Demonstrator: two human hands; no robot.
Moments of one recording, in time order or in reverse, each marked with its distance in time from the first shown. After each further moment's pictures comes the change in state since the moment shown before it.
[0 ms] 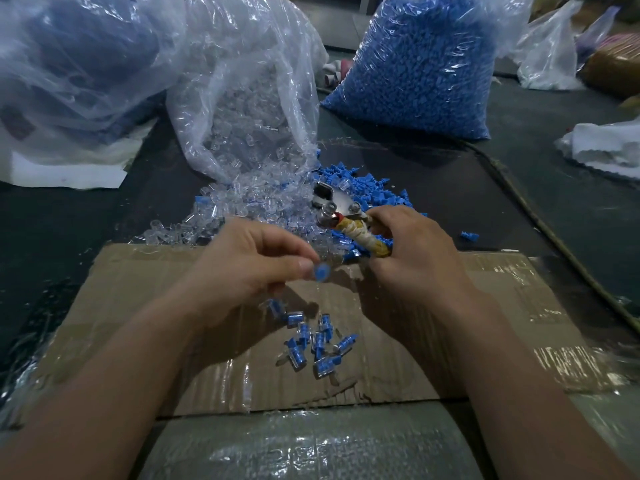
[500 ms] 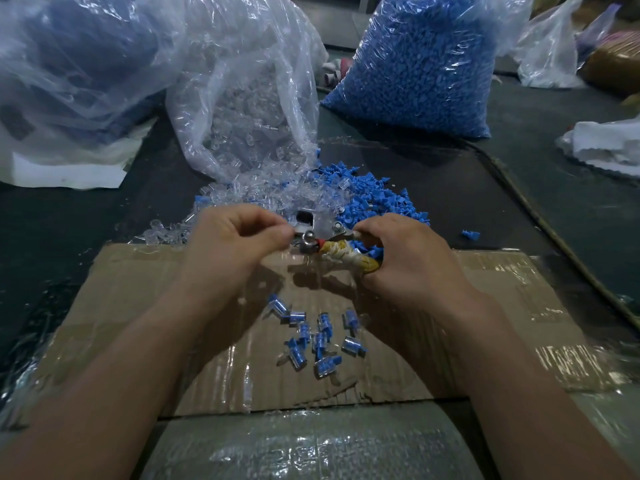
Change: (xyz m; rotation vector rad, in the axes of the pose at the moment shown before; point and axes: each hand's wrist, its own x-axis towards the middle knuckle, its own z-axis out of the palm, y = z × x) left_hand 0.008 -0.012 -0.002 0.088 0.376 0.079; right_hand -0.004 -0.008 -0.002 -0.024 -0.075 -0.061
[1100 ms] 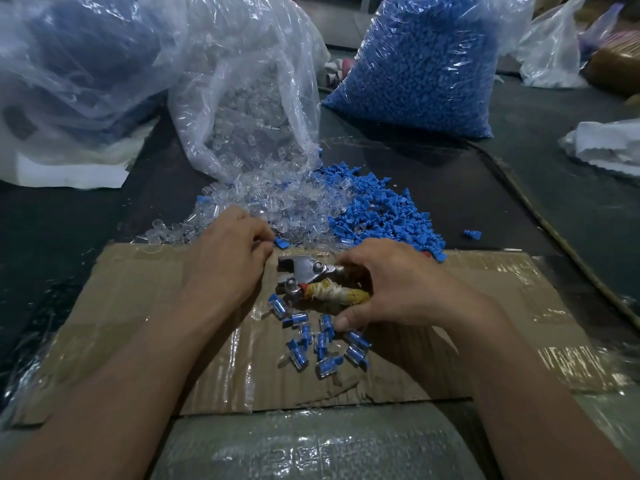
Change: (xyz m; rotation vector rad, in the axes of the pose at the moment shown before) left_hand 0.015 -0.018 0.001 0.849 0.078 0.131; right_hand -0.003 -0.007 0.000 0.041 -0.353 -0.074
